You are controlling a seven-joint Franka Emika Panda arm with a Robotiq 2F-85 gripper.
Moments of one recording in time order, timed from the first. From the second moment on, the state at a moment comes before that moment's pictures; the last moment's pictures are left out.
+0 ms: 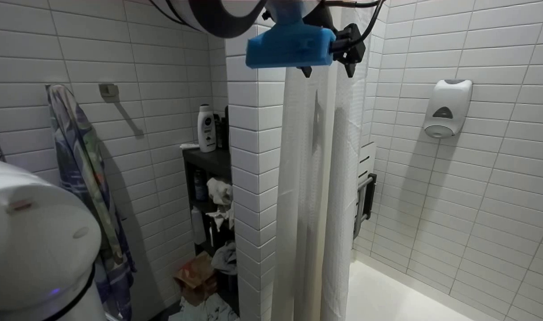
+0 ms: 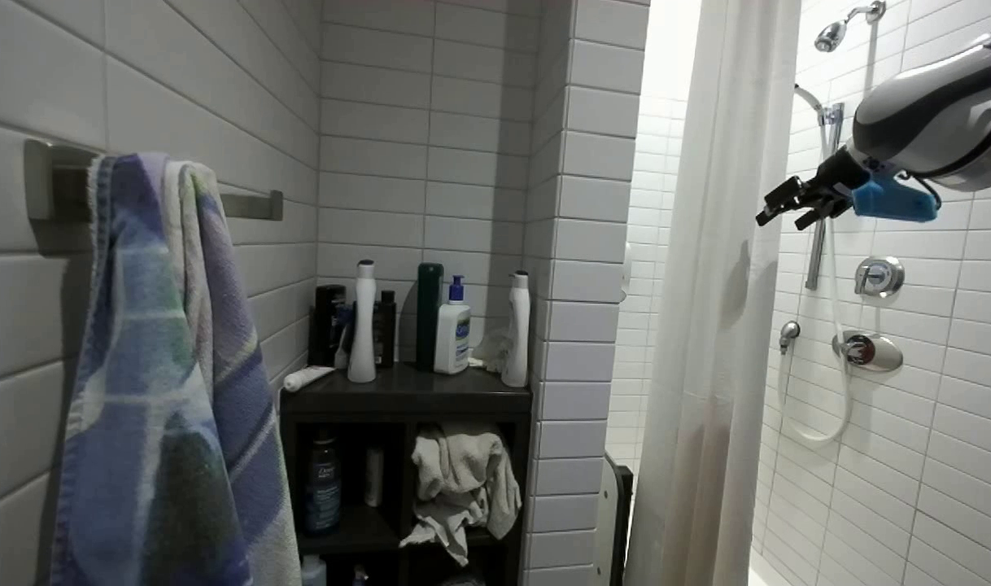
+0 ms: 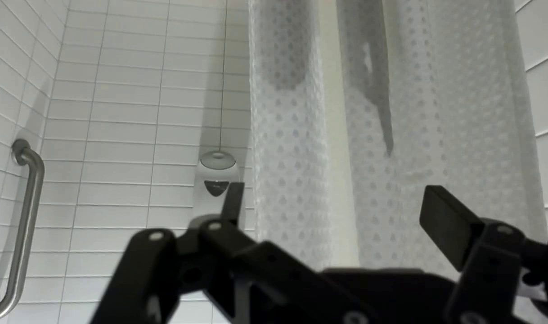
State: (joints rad) arm -0.11 -0.80 -0.47 -2.59 -0.03 2.78 -0.37
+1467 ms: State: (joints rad) arm -0.05 -0.78 -0.55 -2.66 -0.04 3.09 -0.36
